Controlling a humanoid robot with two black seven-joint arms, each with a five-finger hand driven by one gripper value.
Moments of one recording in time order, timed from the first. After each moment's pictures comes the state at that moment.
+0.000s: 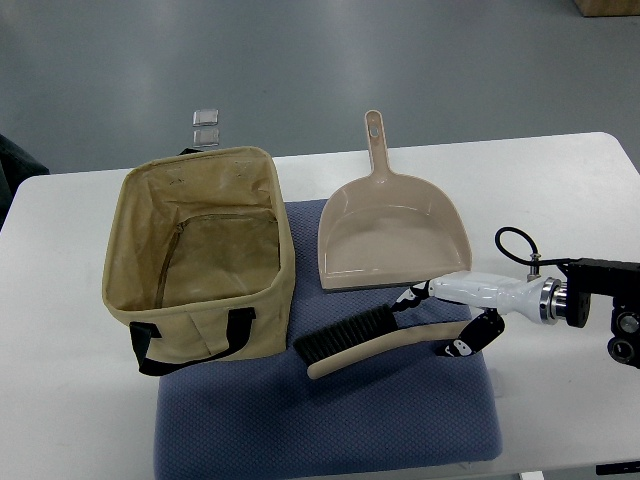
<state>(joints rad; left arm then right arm) 0.00 0.00 -0.11 -0.12 -0.07 -0.03 0.06 0.80 -0.78 0.06 1.52 -1.36 -0.03 0.22</state>
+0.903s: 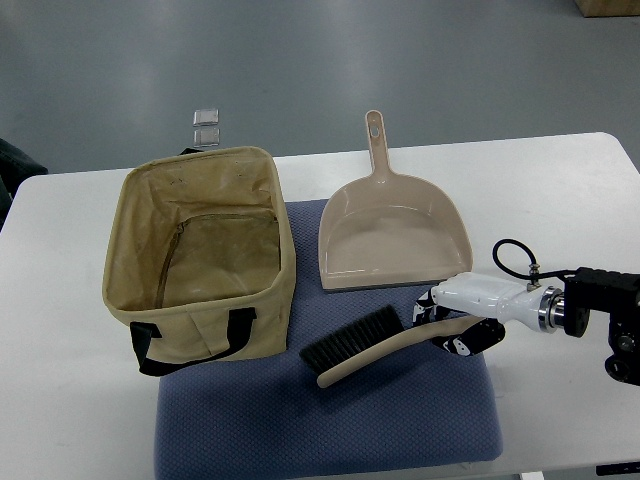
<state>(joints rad) 0.00 0.00 -0.11 -0.12 -0.07 -0.03 0.06 0.80 -0.77 0.00 1.50 -1.49 -0.13 0.18</state>
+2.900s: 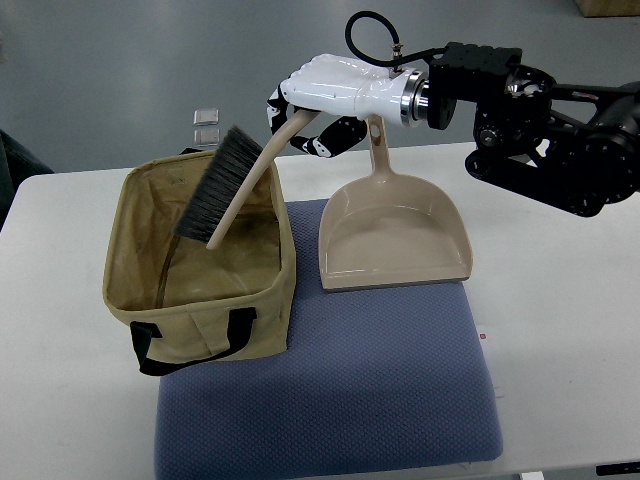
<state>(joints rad) 0.00 0.00 -0.11 -0.12 -0.07 -0.03 0.06 1.32 -0.36 0.17 1.16 -1.55 0.02 0.21</state>
